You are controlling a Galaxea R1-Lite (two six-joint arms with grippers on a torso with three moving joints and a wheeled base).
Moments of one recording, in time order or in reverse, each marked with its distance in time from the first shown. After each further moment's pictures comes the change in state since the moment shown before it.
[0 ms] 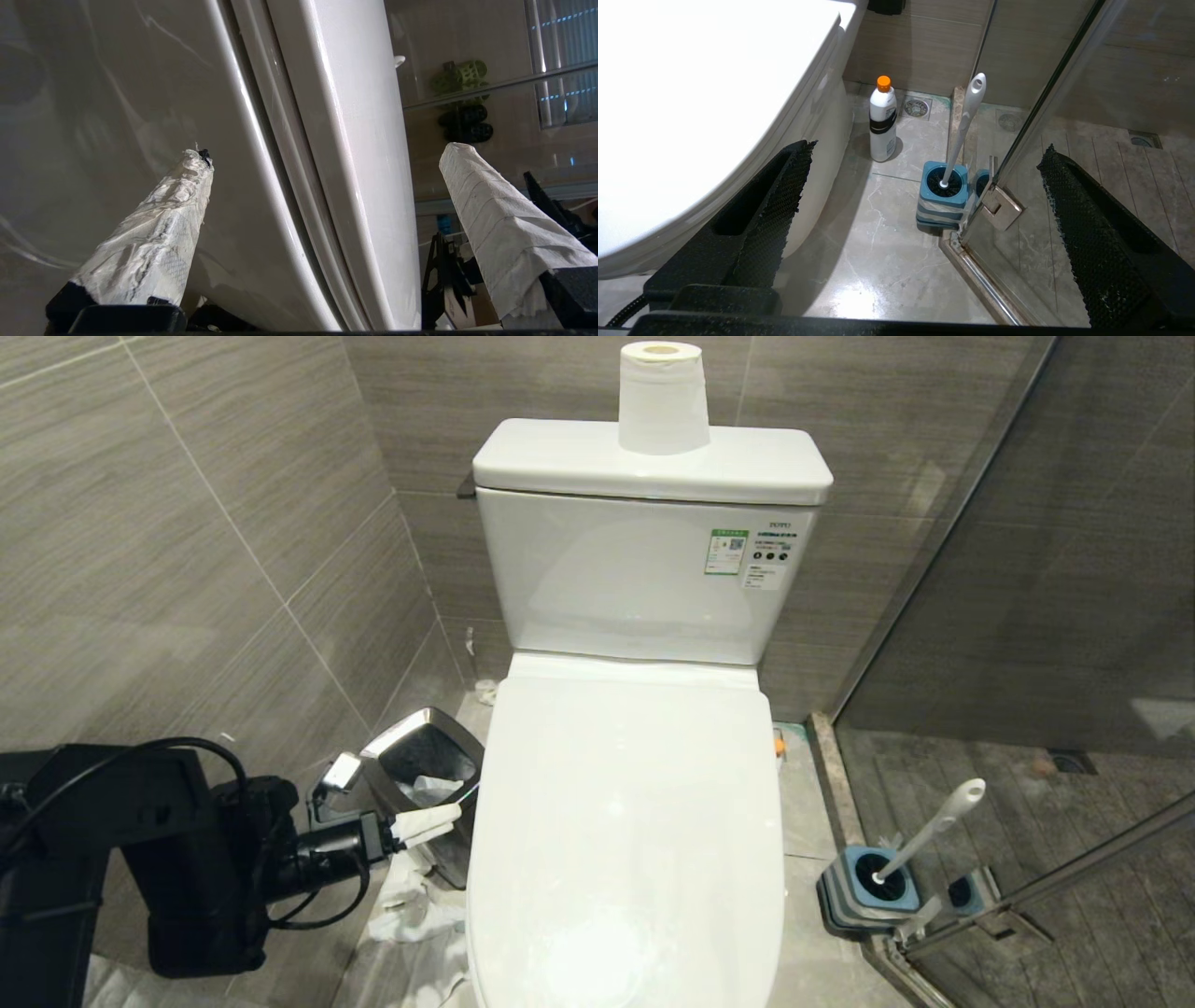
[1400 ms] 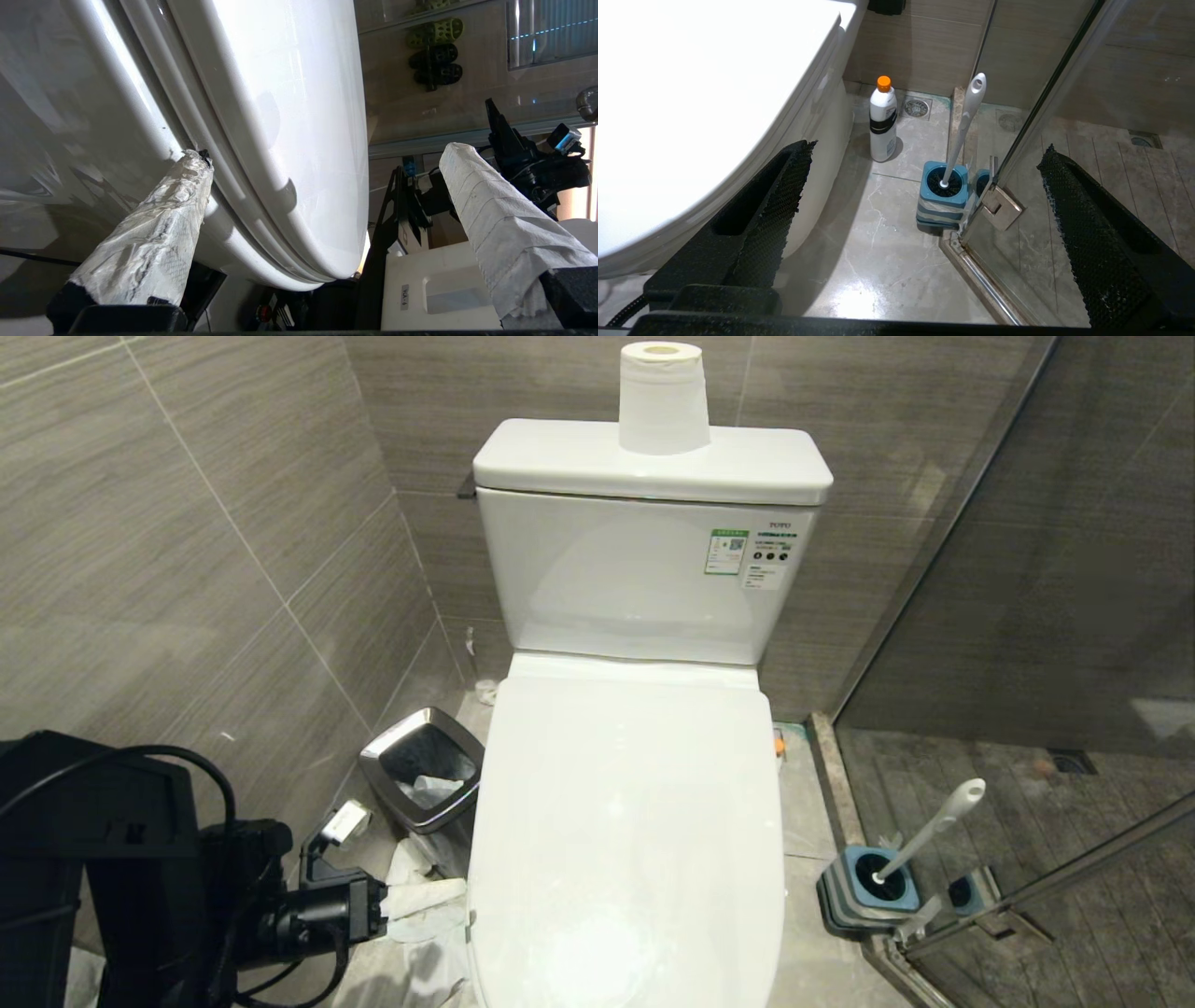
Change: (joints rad) left arm -0.065 -0.088 0.304 0.000 -0.089 0.149; right arm 0.000 0.000 0.000 0.000 0.000 0.000
